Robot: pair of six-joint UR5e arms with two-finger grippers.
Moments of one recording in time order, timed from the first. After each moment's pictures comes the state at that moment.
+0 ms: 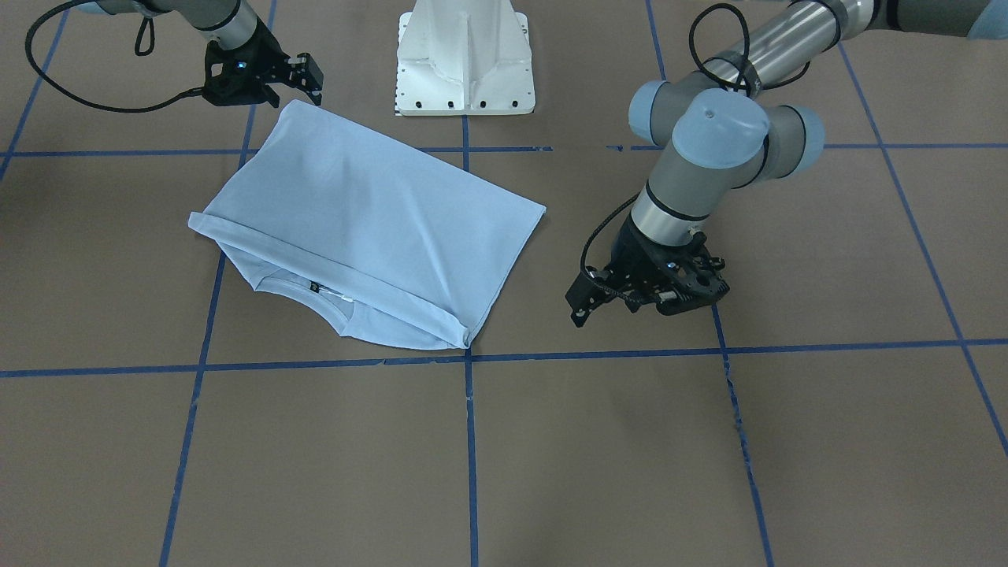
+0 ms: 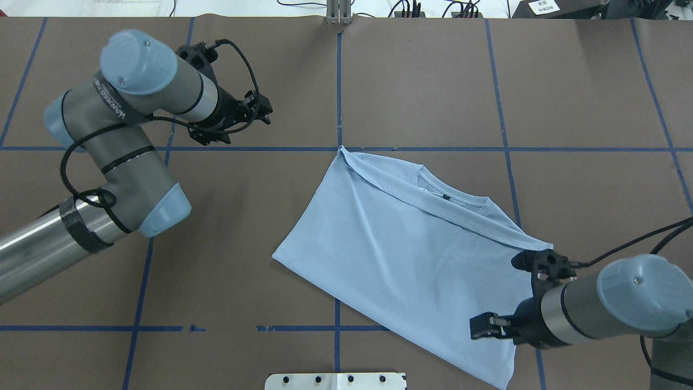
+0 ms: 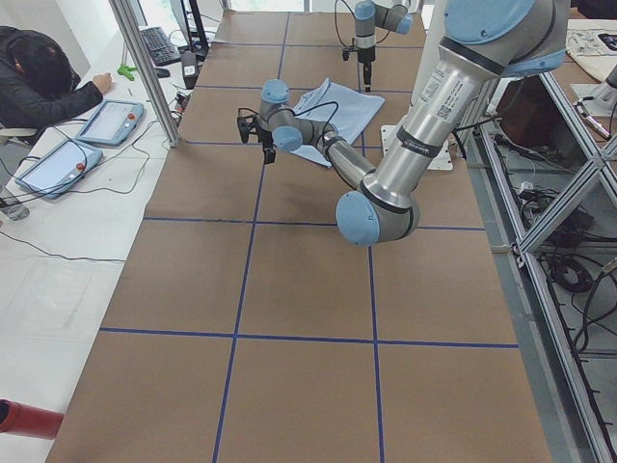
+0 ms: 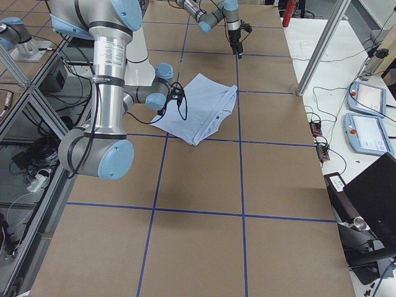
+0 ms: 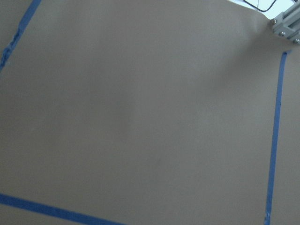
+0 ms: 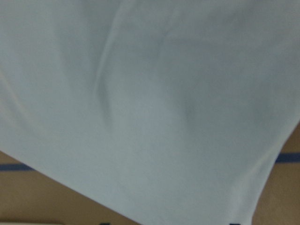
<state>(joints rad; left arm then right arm) -0.72 -2.13 -1.61 -1.98 -1.98 -1.58 0.35 -1.66 2.20 -1.15 1.95 1.53</state>
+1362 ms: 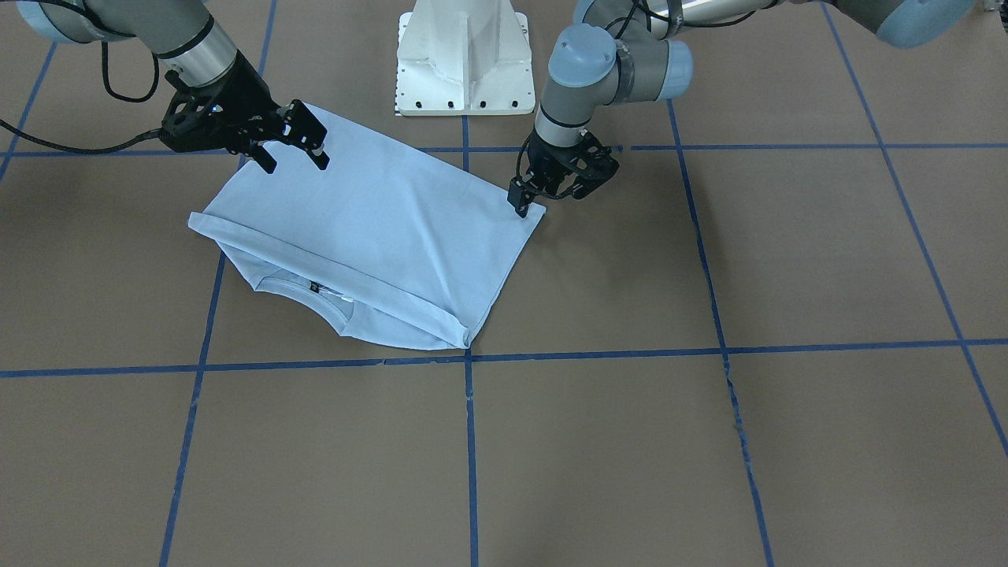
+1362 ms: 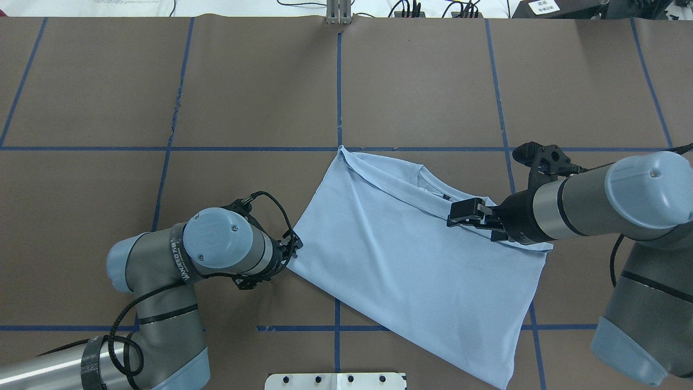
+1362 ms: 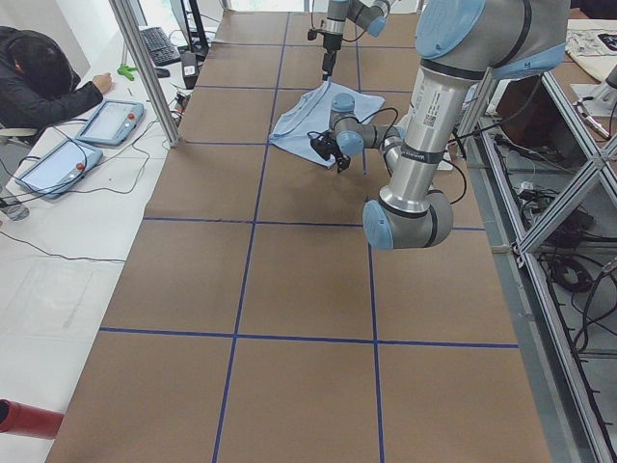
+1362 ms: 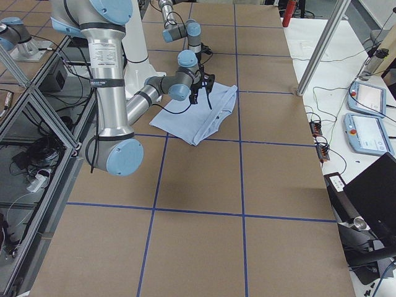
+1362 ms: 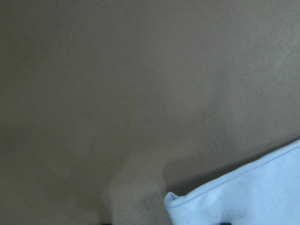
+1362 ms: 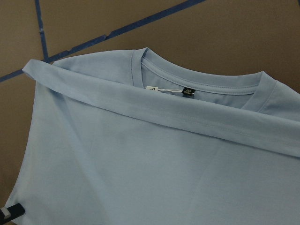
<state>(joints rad) -0.36 -2.06 -1.74 -1.82 -1.77 -2.04 0.58 -1.48 2.12 -1.15 1.95 1.51</state>
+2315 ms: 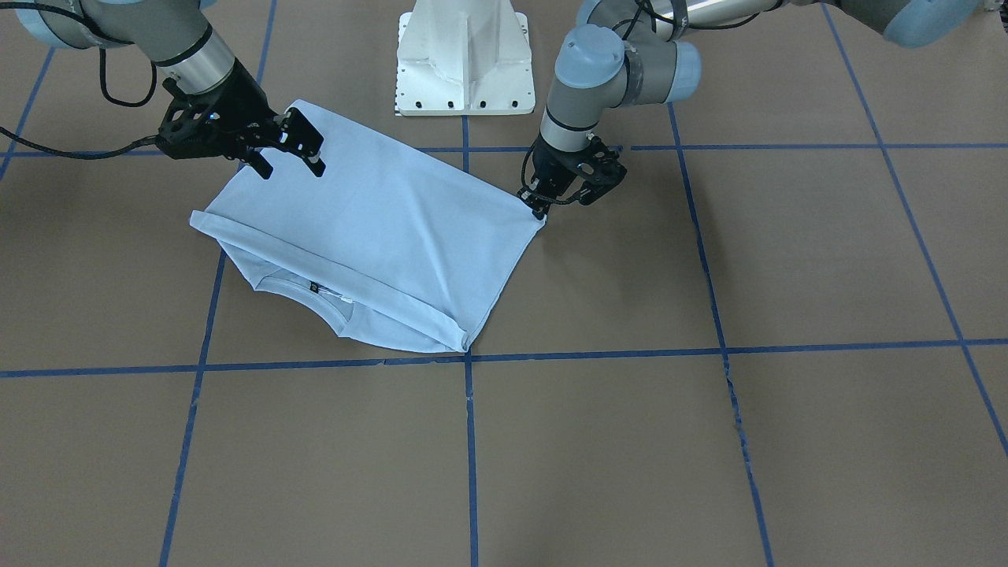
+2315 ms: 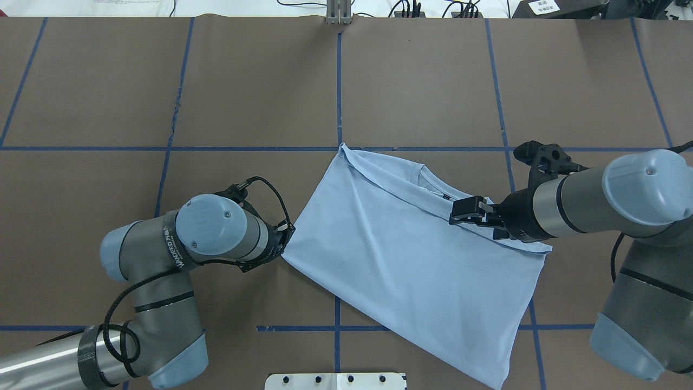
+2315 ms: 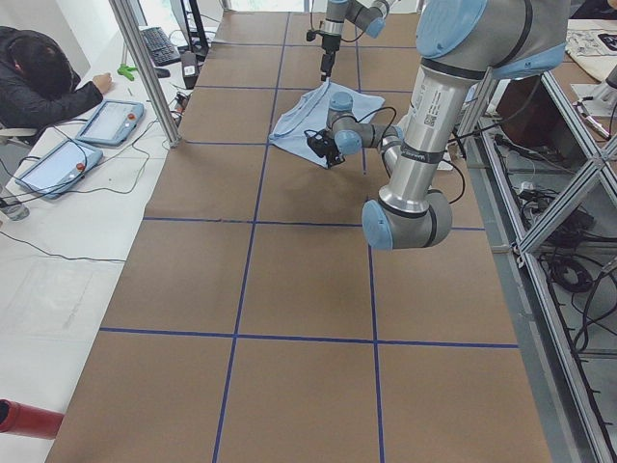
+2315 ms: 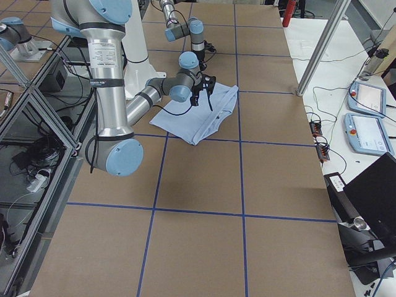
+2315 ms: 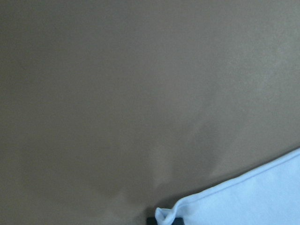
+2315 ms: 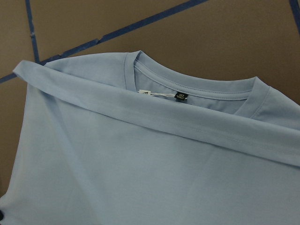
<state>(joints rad) -0.40 -2.06 -1.74 -1.82 -1.76 -2.00 0.58 -1.48 2.10 -1.15 1.95 1.51</state>
